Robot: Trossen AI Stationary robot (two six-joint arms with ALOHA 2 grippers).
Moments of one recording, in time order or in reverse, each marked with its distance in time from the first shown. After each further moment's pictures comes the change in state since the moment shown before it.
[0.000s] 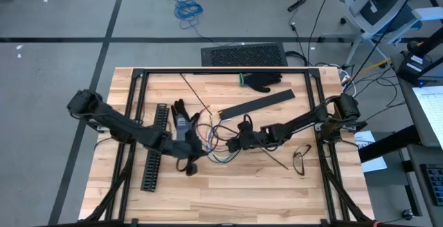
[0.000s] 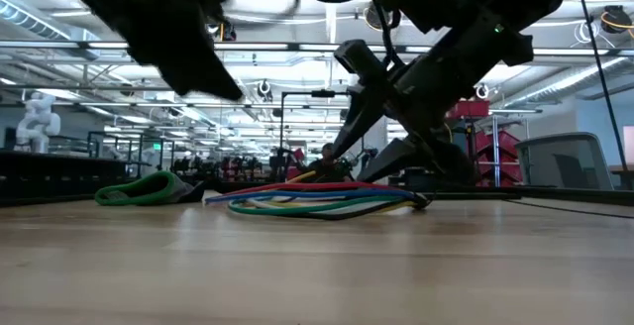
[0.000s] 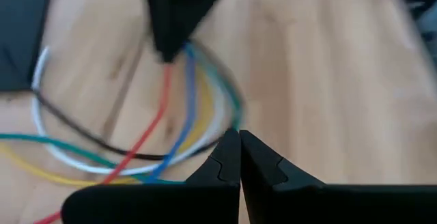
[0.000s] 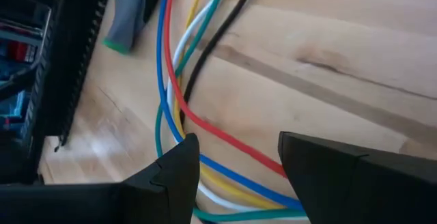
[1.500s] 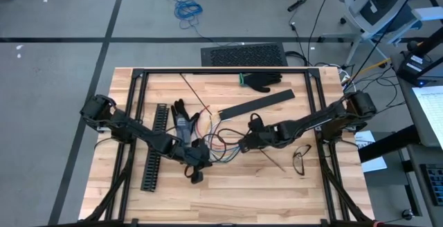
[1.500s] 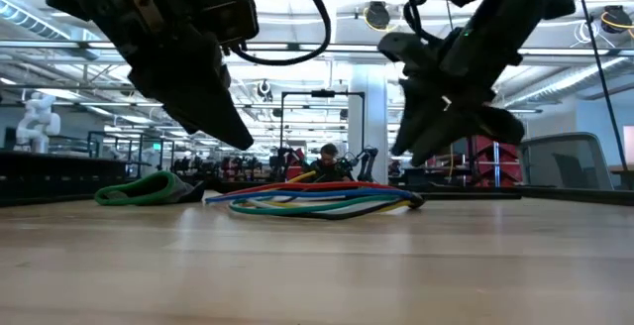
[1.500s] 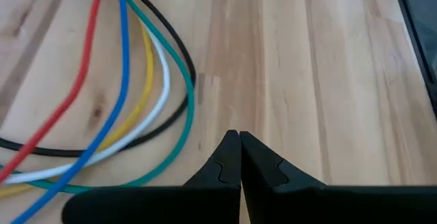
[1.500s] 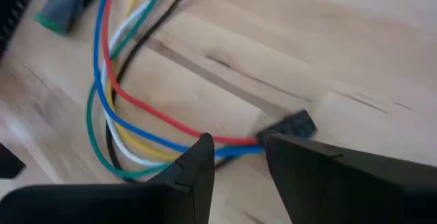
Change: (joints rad) left arm -0.006 0.189 0.076 0.051 0.154 -0.083; right arm 0.041 -0.188 0.003 -0.437 0.095 -0.071
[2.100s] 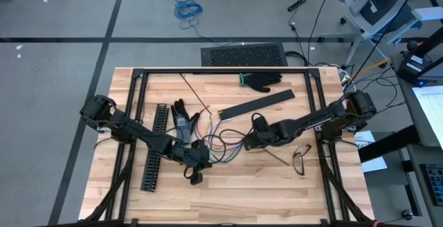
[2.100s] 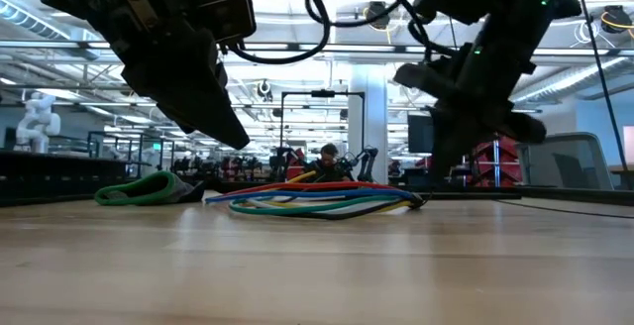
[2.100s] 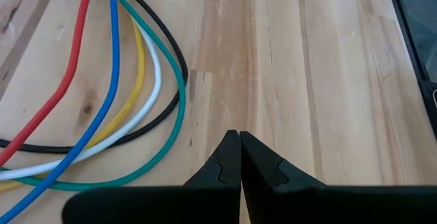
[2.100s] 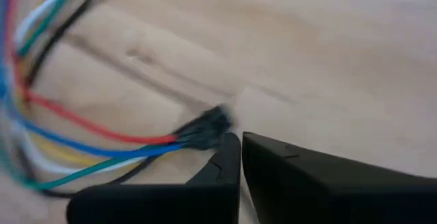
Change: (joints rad) left arm -0.015 0.000 0.000 0.000 0.000 -0.009; right arm -0.021 0.004 -0.004 -0.162 0.033 0.028
